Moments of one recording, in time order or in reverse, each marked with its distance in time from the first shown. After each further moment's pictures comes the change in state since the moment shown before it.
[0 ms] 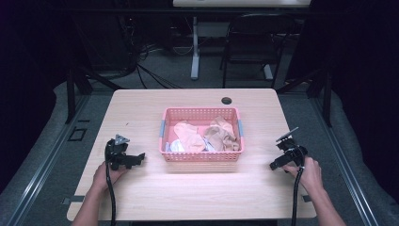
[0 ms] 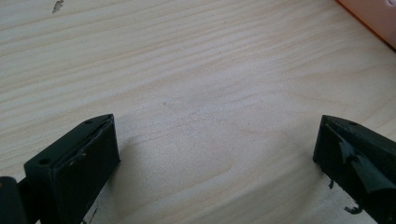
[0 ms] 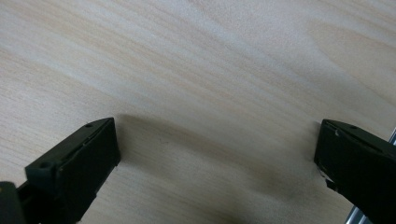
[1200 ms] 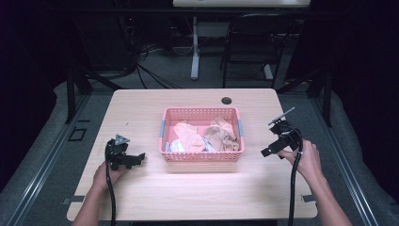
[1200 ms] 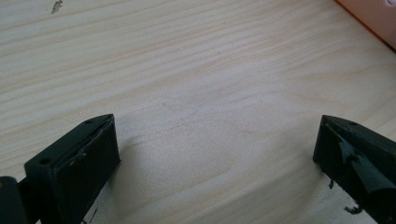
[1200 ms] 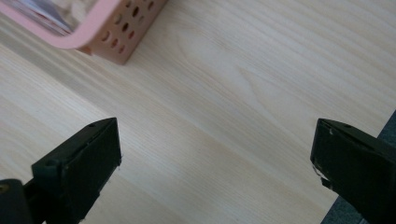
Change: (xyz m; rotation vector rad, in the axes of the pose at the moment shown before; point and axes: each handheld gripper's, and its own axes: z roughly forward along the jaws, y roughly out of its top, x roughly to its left) left arm 0.000 0.000 0.000 -0.002 -0.001 -0.002; right arm 0.044 0.037 -0.090 -0.106 0.077 -0.148
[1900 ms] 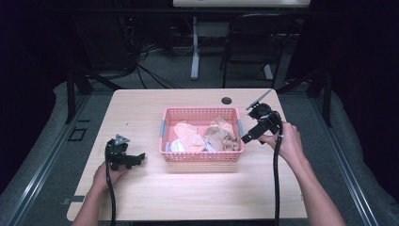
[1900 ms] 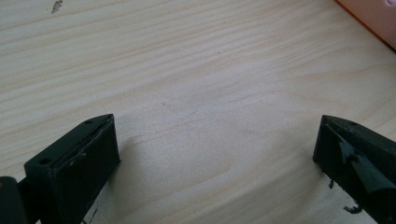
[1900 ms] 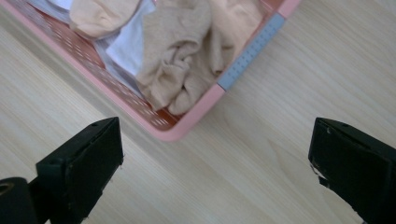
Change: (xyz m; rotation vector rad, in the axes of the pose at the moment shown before) left arm 0.000 0.000 0.000 0.000 0.002 0.003; right arm 0.050 0.067 -0.028 -0.046 0.015 -0.122
